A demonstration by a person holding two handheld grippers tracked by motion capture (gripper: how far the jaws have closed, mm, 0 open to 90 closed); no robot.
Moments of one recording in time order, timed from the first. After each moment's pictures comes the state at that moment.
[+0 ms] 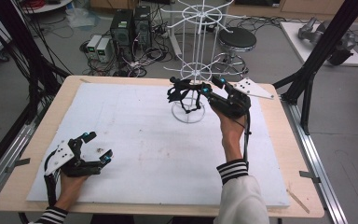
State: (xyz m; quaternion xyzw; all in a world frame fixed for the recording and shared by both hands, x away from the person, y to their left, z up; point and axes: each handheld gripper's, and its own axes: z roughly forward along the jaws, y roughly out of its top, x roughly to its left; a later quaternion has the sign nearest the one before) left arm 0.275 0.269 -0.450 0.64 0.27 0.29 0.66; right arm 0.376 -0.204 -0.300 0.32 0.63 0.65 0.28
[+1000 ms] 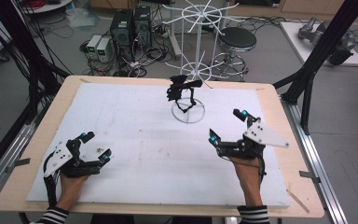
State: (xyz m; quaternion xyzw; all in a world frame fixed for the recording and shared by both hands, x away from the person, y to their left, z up) left arm 0.274 0.270 -0.454 0.62 0.28 0.31 0.67; right arm 0.277 -0.236 -0.349 0.27 0.66 0.61 0.34
